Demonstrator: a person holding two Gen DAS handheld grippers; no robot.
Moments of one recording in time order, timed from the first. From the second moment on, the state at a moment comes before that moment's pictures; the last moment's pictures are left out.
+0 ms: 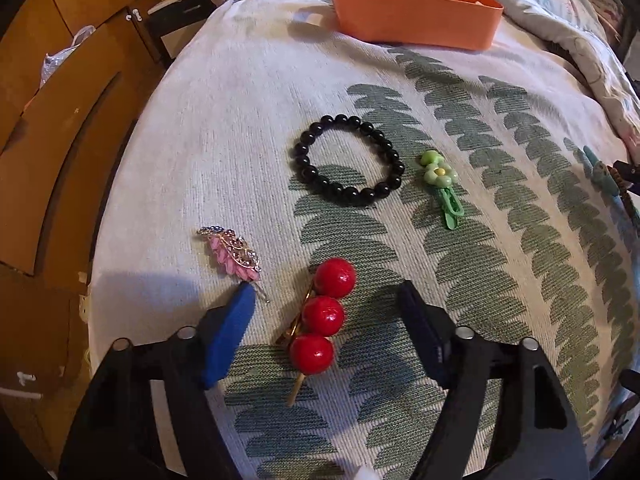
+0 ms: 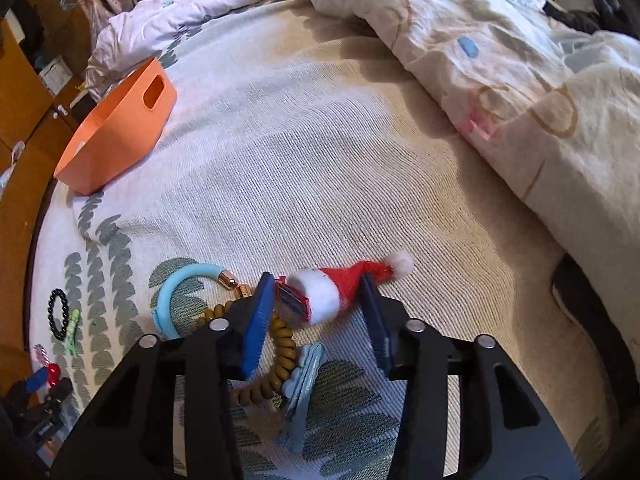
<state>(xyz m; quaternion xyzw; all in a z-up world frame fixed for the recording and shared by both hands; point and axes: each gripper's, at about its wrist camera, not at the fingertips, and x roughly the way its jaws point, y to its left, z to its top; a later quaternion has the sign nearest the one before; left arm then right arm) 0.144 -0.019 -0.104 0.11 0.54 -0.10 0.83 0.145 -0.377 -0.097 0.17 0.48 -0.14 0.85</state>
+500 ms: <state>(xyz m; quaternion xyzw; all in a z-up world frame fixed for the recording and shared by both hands) 0.151 -0.005 -0.099 0.06 0.55 -0.12 0.82 0.130 -0.379 -0.069 0.17 0.43 -0.14 0.87</state>
